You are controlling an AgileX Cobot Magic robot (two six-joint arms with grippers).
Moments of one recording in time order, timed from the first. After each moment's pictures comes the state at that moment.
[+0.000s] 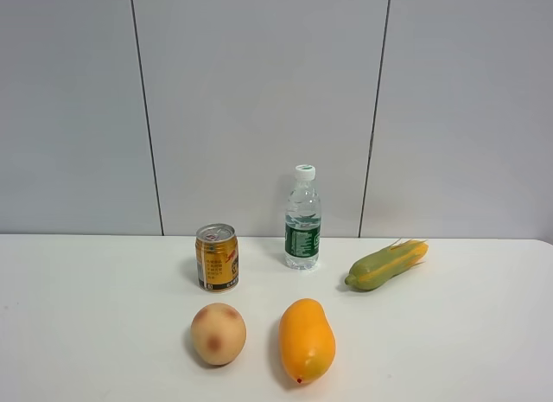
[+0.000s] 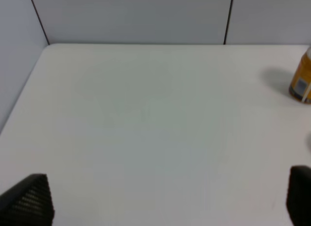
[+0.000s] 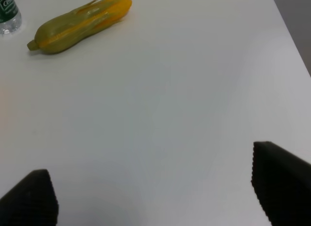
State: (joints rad) left arm 0.06 0.07 -0.59 0.00 0.99 0.00; right arm 0.02 0.00 -0.51 0.03 1.06 -0.04
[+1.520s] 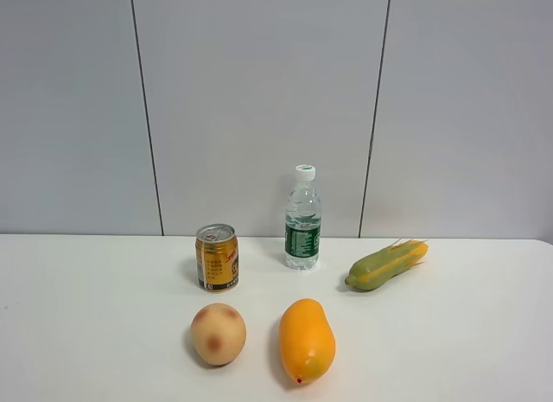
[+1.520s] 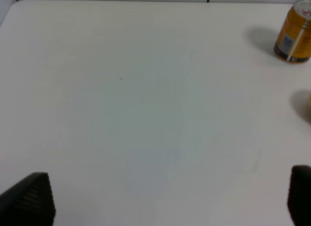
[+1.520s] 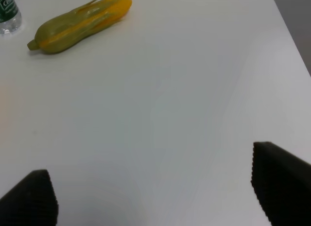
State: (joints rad) left arm 0.06 -0.01 -0.51 -0.06 1.05 0.01; right arm 0.02 0.00 -0.51 0.03 1.06 -0.04
